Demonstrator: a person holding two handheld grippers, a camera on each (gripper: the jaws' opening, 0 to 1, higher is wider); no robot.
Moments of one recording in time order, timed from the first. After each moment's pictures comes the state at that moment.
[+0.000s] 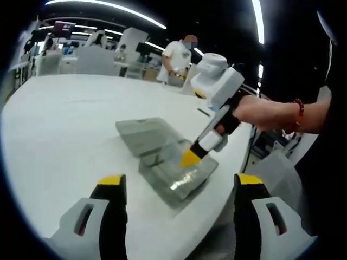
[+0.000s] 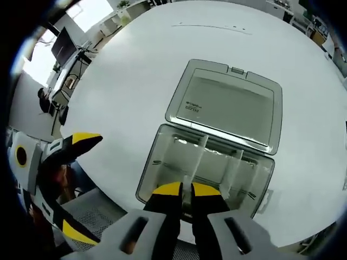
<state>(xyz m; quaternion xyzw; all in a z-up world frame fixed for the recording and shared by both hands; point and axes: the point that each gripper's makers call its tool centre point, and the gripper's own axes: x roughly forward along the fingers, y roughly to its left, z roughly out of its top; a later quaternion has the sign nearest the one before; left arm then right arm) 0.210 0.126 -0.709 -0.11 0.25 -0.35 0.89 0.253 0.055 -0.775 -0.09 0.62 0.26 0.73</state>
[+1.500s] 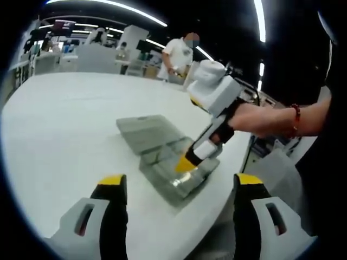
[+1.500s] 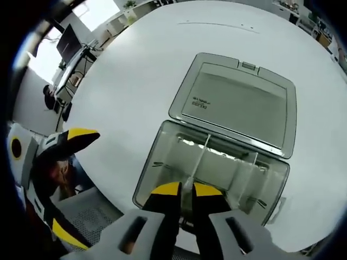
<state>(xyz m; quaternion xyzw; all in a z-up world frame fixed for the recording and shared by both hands) 0.210 0.126 -0.712 -0.11 0.26 -0.35 0.89 0.251 0.062 -0.795 -0.09 0.61 0.29 0.73</state>
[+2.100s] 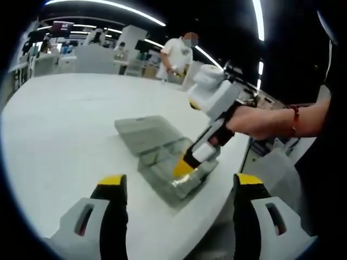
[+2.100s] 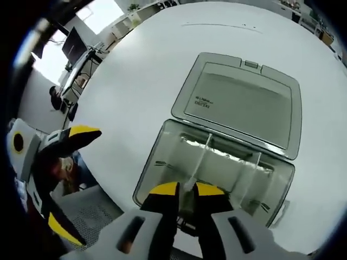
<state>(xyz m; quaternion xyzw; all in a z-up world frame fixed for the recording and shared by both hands) 0.210 0.122 -0.707 -0.10 0.26 -0.36 0.89 0.248 0.065 -0.794 -0.09 0.59 0.34 0.73</state>
